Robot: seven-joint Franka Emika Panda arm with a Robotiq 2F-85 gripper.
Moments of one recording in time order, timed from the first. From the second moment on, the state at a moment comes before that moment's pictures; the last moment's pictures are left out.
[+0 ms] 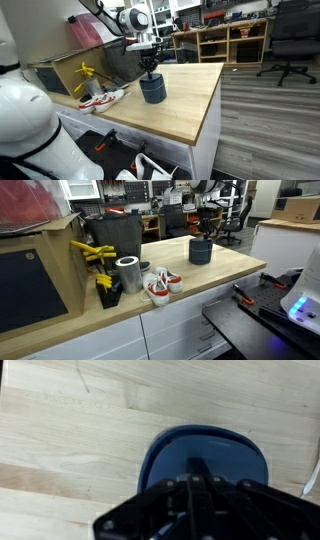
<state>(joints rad) 0.01 0.21 0.01 -2.08 0.00 2.07 -0.15</state>
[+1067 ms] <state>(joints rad) 0.01 0.11 0.01 -2.29 0.00 2.35 -0.15</state>
